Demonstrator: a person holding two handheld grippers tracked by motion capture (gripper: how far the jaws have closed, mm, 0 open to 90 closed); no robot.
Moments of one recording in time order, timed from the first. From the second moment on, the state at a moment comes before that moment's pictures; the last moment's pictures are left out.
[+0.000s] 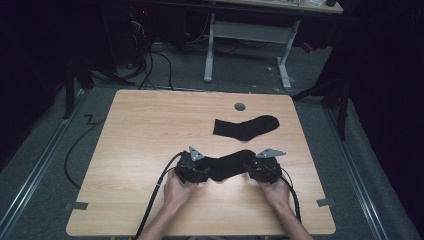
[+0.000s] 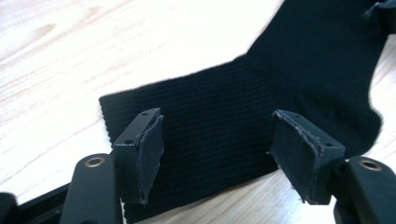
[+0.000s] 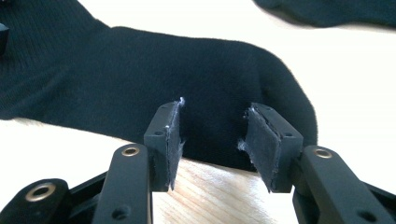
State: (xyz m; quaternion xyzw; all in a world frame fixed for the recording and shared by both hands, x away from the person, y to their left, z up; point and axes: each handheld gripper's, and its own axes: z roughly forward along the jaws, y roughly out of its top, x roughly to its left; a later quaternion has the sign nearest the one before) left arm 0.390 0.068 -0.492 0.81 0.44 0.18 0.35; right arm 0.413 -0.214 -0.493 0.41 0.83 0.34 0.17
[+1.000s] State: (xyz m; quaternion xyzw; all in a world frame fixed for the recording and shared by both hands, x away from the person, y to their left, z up) left arm 0.470 0.036 -0.459 0.78 0.47 0.18 0.37; right arm 0.406 -0.239 -0.500 0.45 0.80 0.34 0.20
